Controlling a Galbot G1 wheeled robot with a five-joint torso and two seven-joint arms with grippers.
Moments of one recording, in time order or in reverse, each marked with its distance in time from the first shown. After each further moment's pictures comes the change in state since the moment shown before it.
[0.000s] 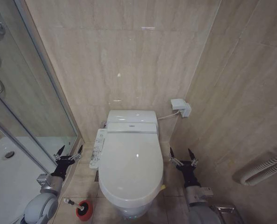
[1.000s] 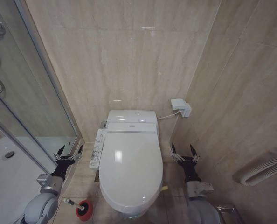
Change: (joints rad) left arm 0.000 0.000 0.000 0.000 0.000 0.000 0.000; right arm 0.043 0.023 0.028 -0.008 0.001 0.000 -0.007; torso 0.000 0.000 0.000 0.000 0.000
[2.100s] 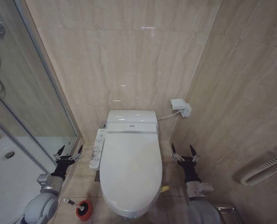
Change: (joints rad) left arm 0.000 0.000 0.000 0.000 0.000 0.000 0.000; right arm 0.000 0.000 -0.001 0.000 -0.001 -0.002 -0.001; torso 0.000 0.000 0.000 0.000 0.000
